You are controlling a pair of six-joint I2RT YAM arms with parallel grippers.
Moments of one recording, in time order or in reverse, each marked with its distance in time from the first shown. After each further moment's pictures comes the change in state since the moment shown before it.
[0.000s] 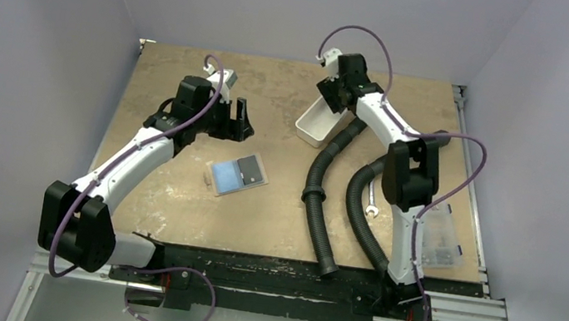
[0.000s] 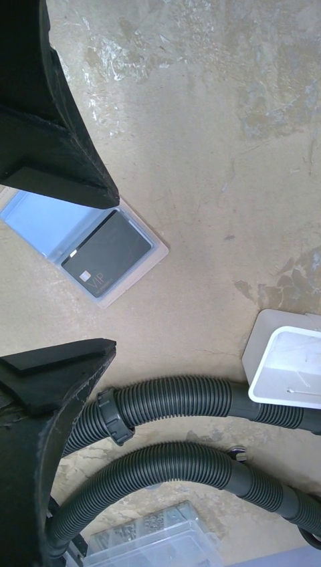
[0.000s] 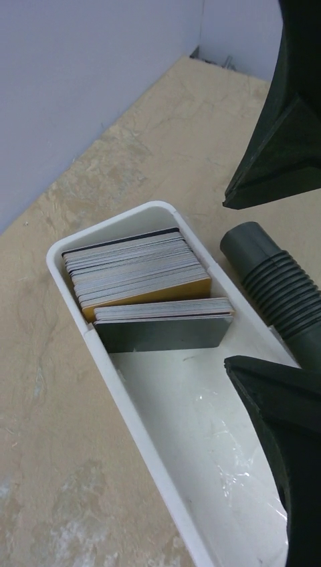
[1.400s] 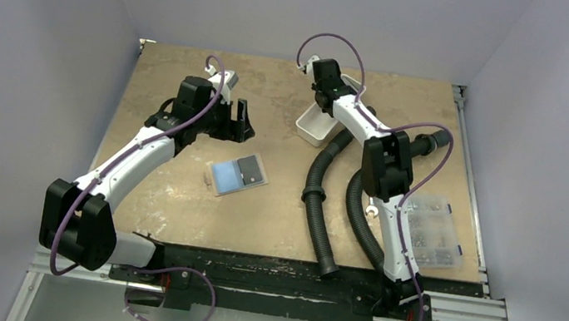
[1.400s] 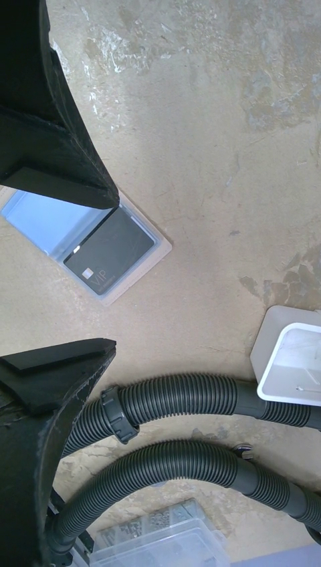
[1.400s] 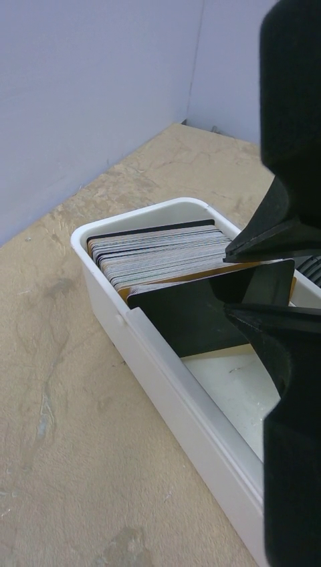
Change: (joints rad) left arm 0.000 0.016 0.000 -0.003 0.018 0.000; right arm 0.087 0.251 0.217 0.040 0.335 -0.144
